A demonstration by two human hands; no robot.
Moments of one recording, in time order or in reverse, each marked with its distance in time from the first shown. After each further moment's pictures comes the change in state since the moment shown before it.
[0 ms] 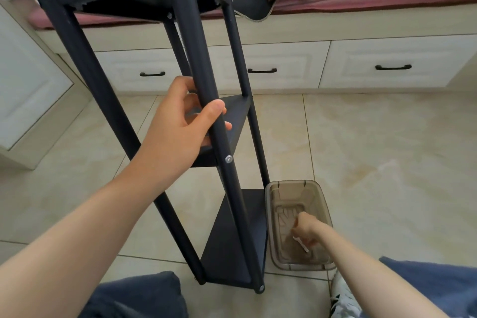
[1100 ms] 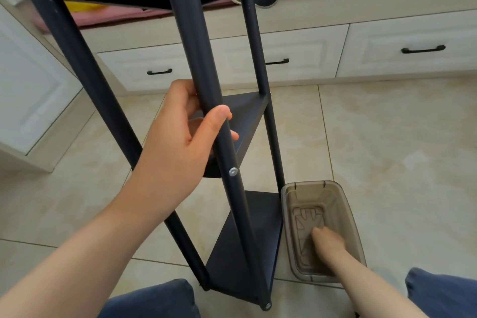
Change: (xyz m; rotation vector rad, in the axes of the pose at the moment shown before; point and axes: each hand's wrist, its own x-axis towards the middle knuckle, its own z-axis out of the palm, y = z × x) left_hand 0.000 -0.006 0.001 0.136 -0.017 0.098; right_hand 0.036 0.020 0.045 -0.463 0.230 -0.092
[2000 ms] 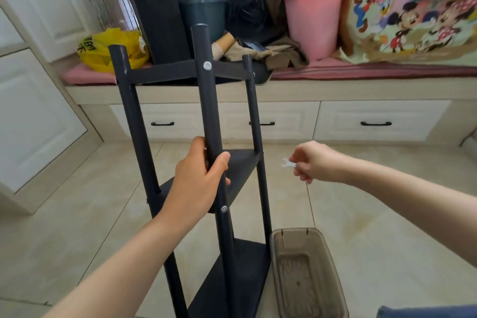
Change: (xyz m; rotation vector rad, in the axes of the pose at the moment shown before) left_hand 0.000 0.004 -0.015 0.111 0.104 -0.064; right_hand -0.161 -0.013 -0.340 0.551 0.373 -0.302
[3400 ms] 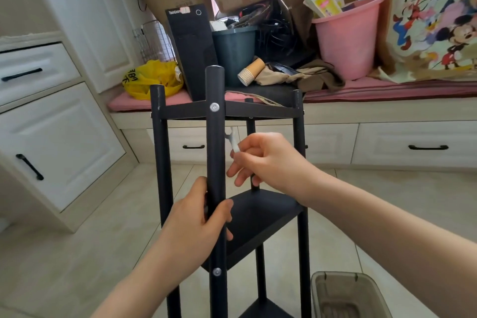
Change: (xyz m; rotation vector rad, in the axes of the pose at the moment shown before) left_hand -0.005 -0.009 -0.059 0.163 -0.051 -0.071; right_hand 0.000 -0.155 0.024 0.617 -0.022 -0.483
